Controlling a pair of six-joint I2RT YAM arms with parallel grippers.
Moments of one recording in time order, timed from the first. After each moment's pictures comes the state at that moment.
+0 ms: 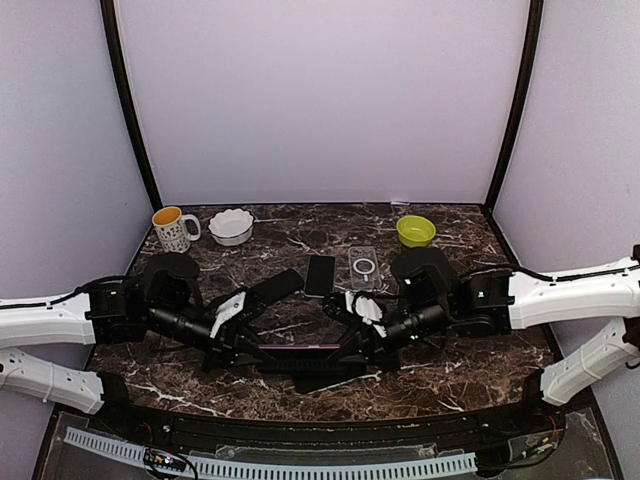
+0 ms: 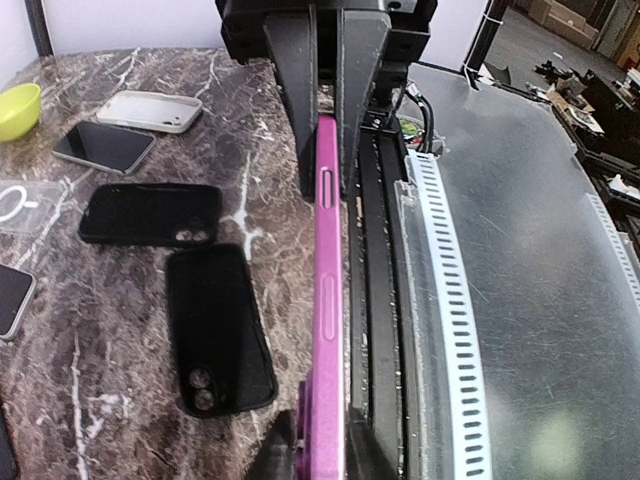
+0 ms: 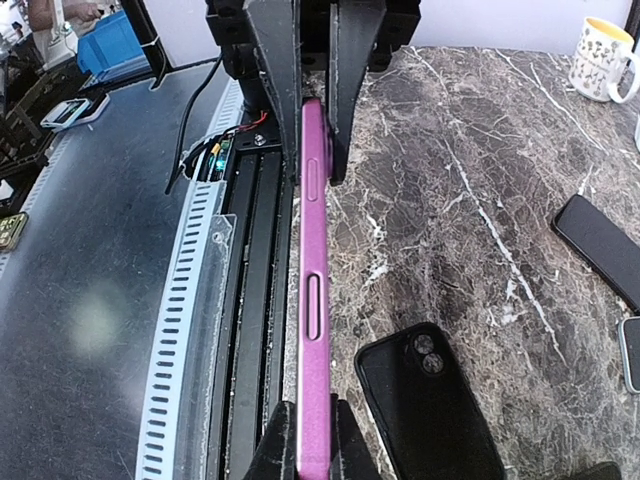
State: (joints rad) left arm -0.97 0.99 0.64 -0.25 0.54 0.15; right arm 1.15 1.33 0.86 -0.15 -0.48 -0.15
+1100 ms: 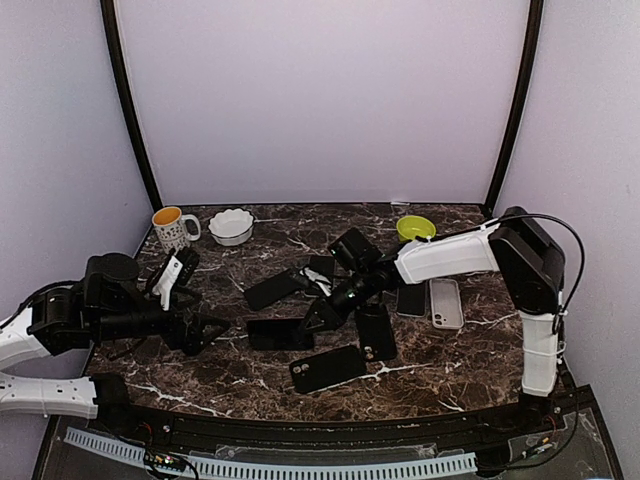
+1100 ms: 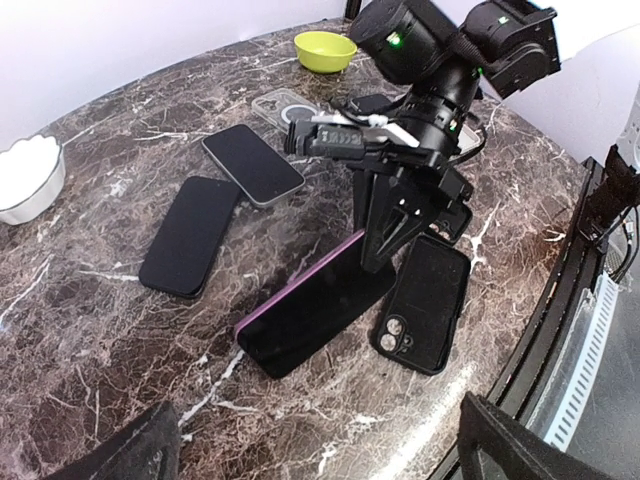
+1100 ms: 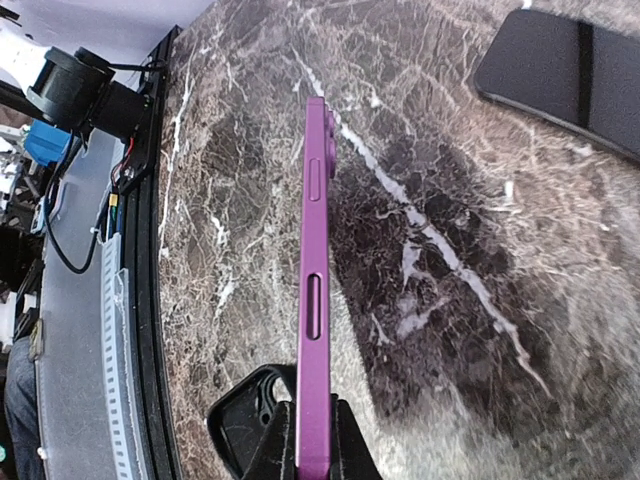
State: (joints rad) left arm -0.97 0.65 0.65 -0.57 -0.11 -0.24; right arm 0.88 2.01 1.33 -0.25 -0.74 0.02
